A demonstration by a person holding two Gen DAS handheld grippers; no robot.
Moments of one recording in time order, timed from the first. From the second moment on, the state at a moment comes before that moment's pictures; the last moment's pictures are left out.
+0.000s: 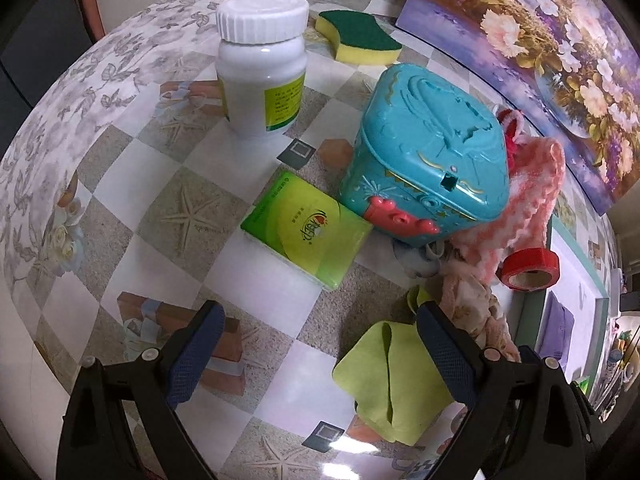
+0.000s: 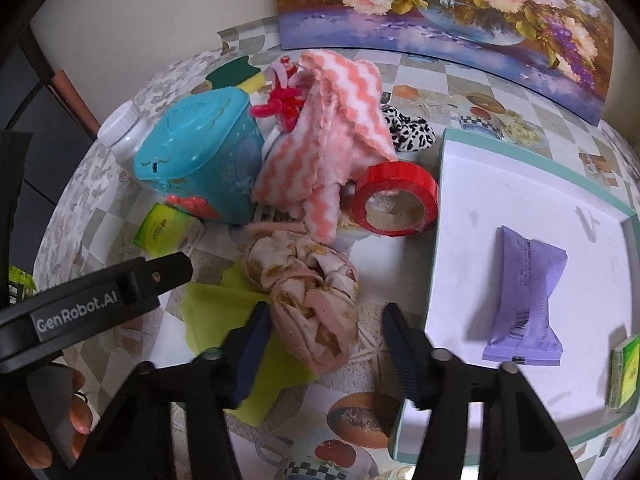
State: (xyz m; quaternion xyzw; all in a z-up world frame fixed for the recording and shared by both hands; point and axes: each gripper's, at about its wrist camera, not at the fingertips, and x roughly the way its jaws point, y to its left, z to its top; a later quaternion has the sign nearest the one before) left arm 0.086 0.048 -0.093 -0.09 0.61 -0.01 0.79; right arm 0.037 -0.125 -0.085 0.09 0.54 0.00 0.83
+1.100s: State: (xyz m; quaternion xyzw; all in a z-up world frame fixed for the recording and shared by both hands) left arm 0.084 0.033 -0.088 -0.09 0.61 -0.02 0.79; right arm 0.027 -0.134 -0.070 0.13 0.53 0.02 0.84
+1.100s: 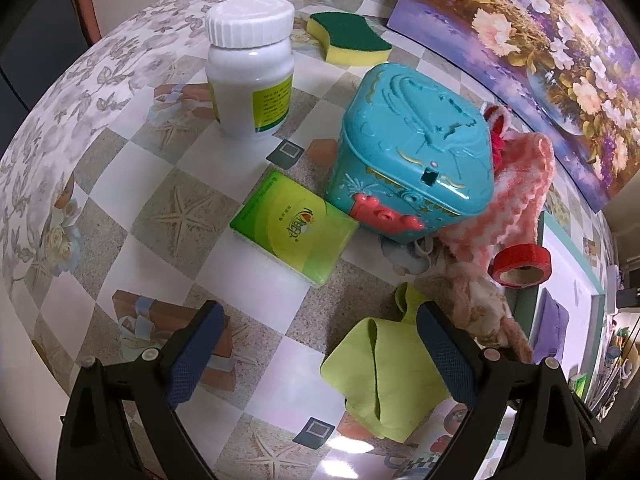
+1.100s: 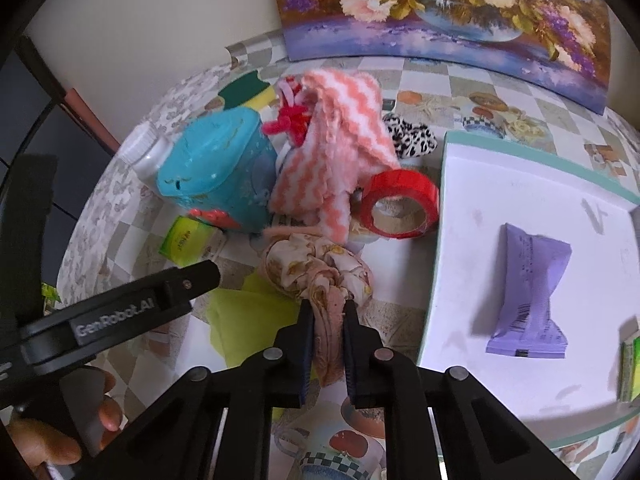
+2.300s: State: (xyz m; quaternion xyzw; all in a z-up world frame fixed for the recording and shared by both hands) left arm 0.046 -0.079 -0.125 0.06 0.66 -0.13 0.74; right arm -0.019 -0.216 -0.035 0.18 0.48 -0.05 0.85
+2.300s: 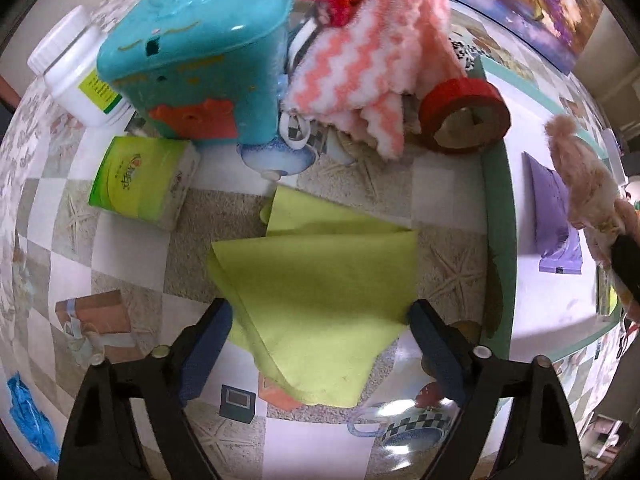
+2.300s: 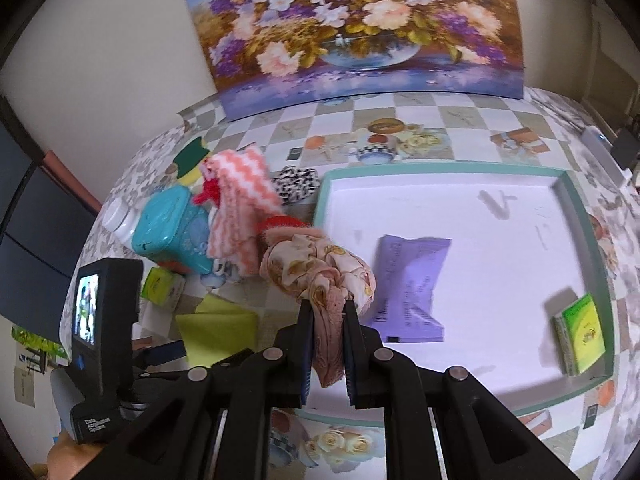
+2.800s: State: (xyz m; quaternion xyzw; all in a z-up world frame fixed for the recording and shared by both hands) left arm 0.050 -0.067 -0.117 0.02 0.64 -0.13 0.76; right arm -0.029 -0.243 -0.040 0.21 0.48 -0.08 0.85
